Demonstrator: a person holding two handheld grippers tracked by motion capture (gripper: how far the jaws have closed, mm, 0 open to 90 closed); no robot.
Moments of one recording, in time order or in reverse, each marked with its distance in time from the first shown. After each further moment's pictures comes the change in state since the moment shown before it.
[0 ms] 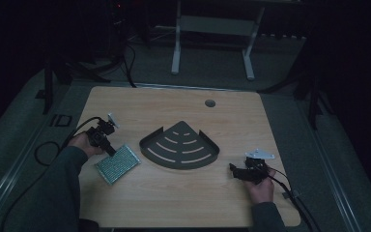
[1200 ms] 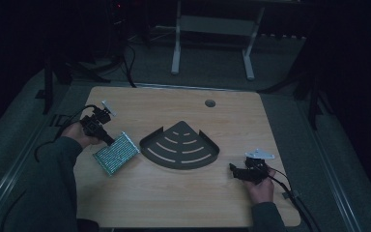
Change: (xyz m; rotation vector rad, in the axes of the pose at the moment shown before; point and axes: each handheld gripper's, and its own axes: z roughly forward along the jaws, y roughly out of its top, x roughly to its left) left arm -0.006 0.008 -0.046 -0.072 0.018 0.022; right arm 0.000 0.000 0.000 0.000 0.000 0.000
